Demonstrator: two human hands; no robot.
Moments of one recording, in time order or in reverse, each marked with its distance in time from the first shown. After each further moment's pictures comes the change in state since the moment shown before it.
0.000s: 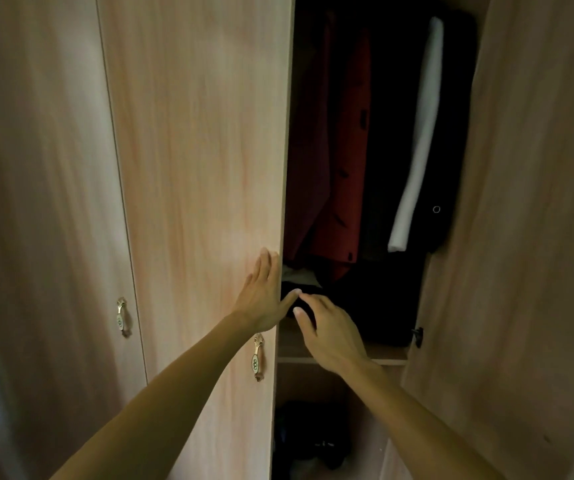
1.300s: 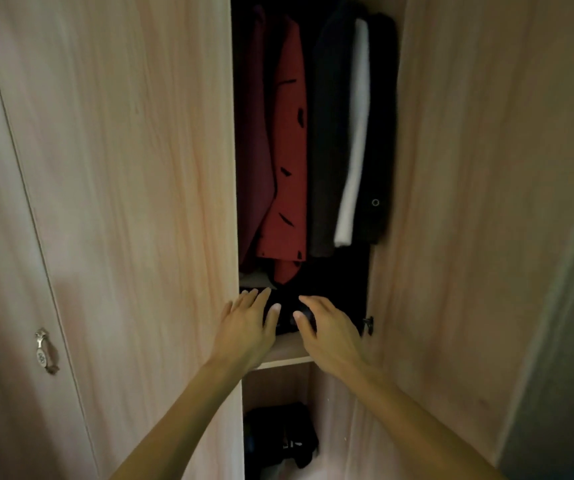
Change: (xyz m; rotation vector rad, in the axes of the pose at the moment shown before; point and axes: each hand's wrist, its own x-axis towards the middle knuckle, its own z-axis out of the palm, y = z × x) left_hand -0.025 0.053 0.031 -0.096 0.030 0.022; right_hand -0.025 0.052 -0.030 -0.021 0.146 0.126
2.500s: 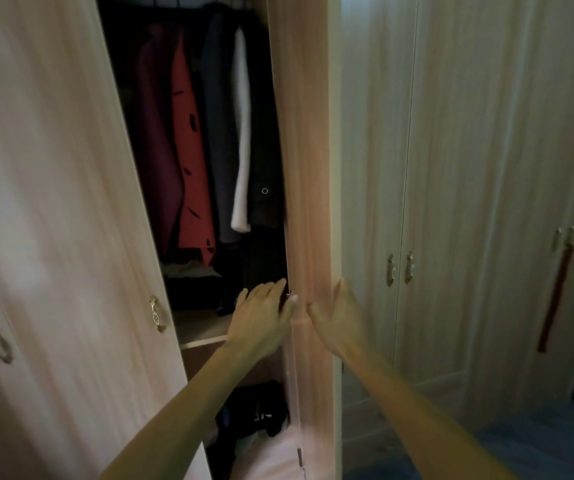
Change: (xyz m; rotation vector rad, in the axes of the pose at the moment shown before) left_hand -0.060 0.277 0.039 0.070 -0.072 0.098; right_hand -0.127 0.155 -0.176 0.225 0.125 0.437
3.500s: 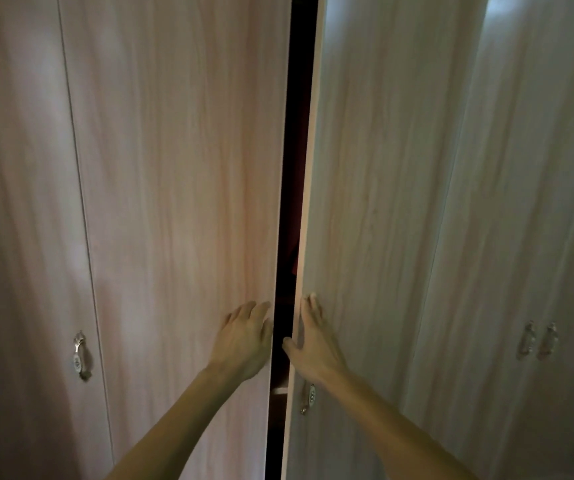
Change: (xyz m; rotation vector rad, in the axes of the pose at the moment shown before) left_hand 0.037 -0.360 -0.045 0.017 0.066 -0.135; right_hand 0.058 -0.194 0.312 -0.171 -0.339 -0.309
